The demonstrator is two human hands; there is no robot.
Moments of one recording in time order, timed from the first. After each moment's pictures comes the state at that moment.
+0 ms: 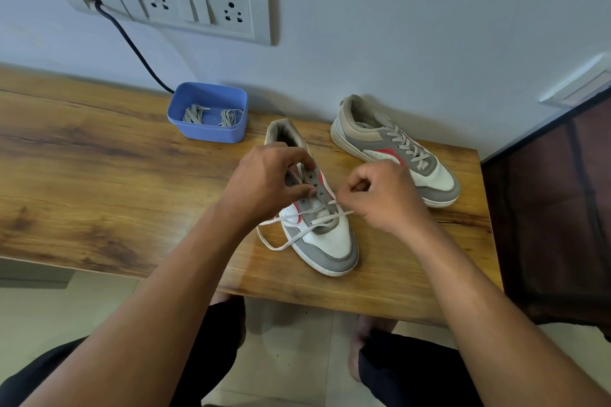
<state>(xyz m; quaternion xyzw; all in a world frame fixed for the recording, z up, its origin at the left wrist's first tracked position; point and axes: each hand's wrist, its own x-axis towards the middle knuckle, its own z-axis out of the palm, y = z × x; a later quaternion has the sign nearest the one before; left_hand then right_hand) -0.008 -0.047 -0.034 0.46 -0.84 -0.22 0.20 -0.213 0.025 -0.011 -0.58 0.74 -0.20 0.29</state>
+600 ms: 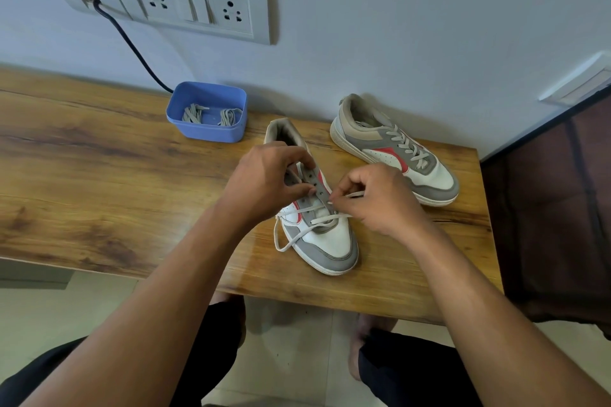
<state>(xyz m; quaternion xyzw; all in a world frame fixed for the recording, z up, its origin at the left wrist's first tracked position) -0.008 -0.046 -0.034 0.46 -0.84 -0.23 0.19 -0.213 0.026 -0.013 -0.59 0.72 -0.18 0.31</state>
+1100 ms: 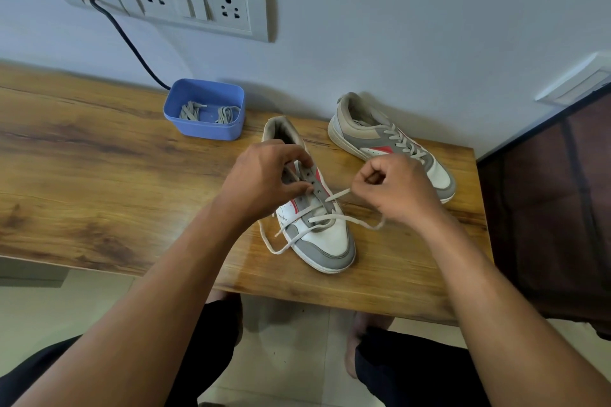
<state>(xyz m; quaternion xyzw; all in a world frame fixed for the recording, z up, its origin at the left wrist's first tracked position) -0.007 -0.046 -0.035 0.46 -0.84 -0.24 0.19 -0.233 0.022 -0.012 -0.56 0.75 -0.21 0.28</state>
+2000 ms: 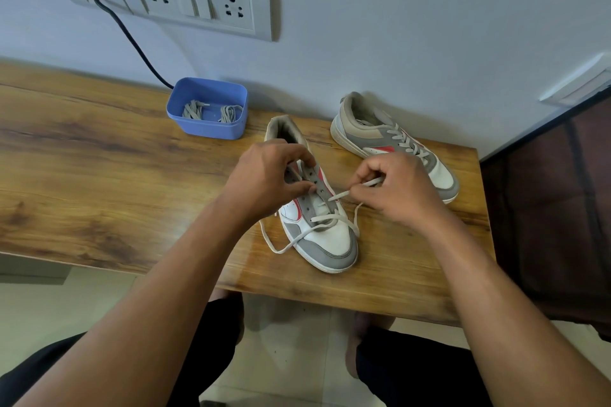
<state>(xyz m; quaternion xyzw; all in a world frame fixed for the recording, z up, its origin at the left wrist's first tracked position) -0.007 -0.046 -0.032 0.46 -0.83 -0.24 0.19 -0.232 0.023 -0.012 -0.60 0.71 -0.22 0.29</state>
